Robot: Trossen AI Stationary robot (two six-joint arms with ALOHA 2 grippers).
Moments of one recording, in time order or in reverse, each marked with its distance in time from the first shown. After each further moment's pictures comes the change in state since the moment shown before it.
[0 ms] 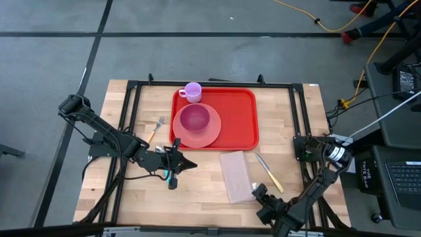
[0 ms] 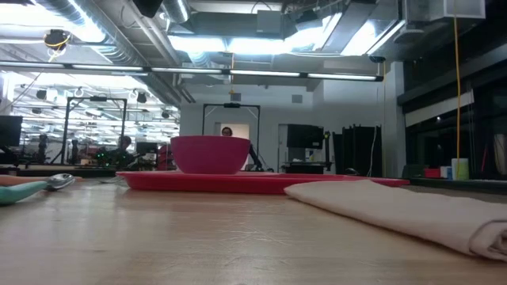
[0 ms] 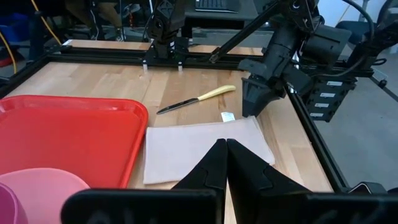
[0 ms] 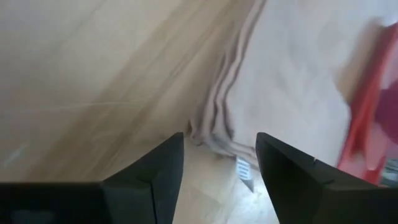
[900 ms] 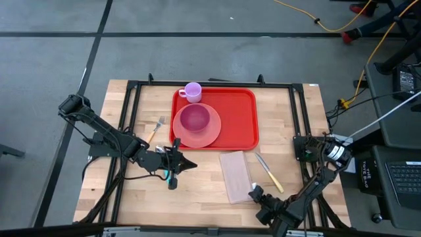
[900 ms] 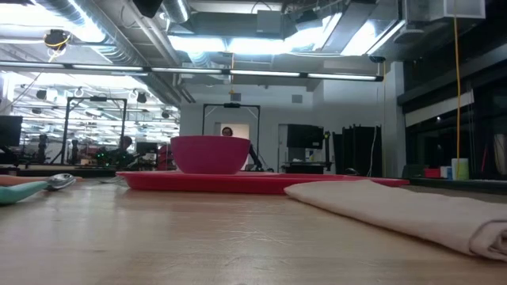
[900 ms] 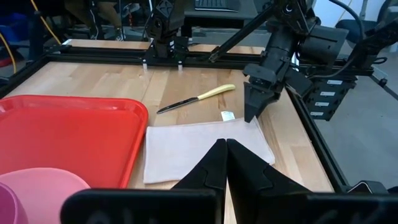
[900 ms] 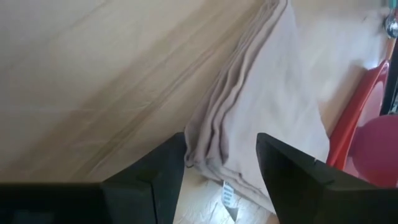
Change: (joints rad) left arm 0.000 0.000 0.000 -0.003 0.002 0.001; right arm -0.028 -0.003 -0.050 0.128 0.048 -0.236
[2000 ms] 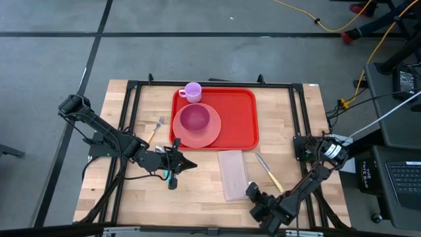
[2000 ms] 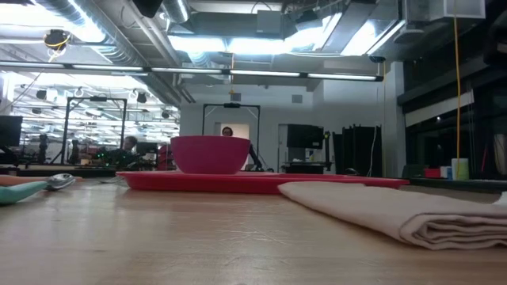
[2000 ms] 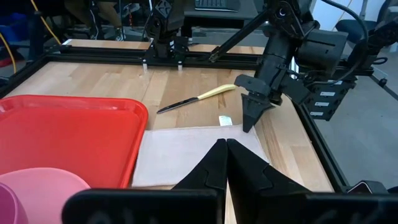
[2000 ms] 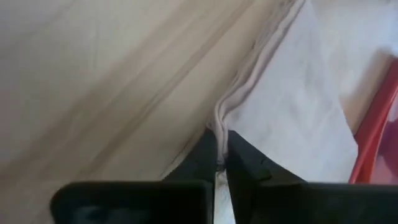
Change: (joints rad) left arm 0.000 0.000 0.000 0.000 0.000 0.000; right arm -0.068 0.002 -0.003 0.075 -0.077 0.012
